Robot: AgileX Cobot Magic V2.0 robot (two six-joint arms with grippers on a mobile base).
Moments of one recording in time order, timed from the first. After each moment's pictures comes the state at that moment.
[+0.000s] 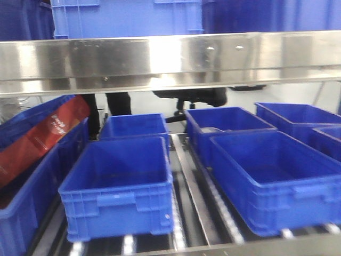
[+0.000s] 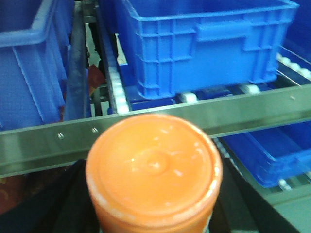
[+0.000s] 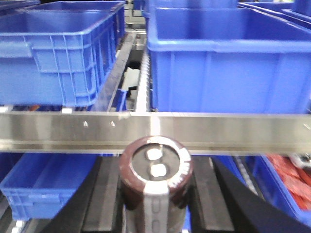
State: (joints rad) left arm -0.27 0.77 -1.13 0.10 0.84 -0.10; right arm 0.13 0.60 -0.99 0.10 0.72 -0.06
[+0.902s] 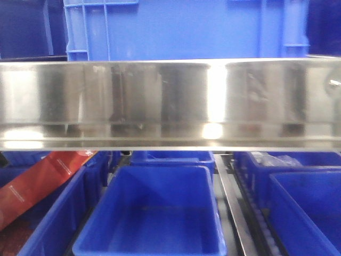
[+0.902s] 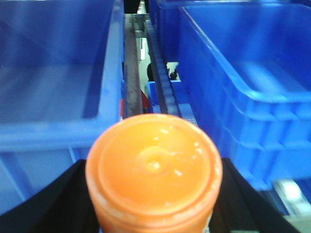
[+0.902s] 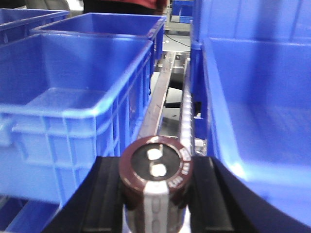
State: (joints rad) left arm -0.27 0.77 -1.13 0.10 0.84 -0.10; right arm 0.13 0.60 -0.99 0.10 0.72 -0.06
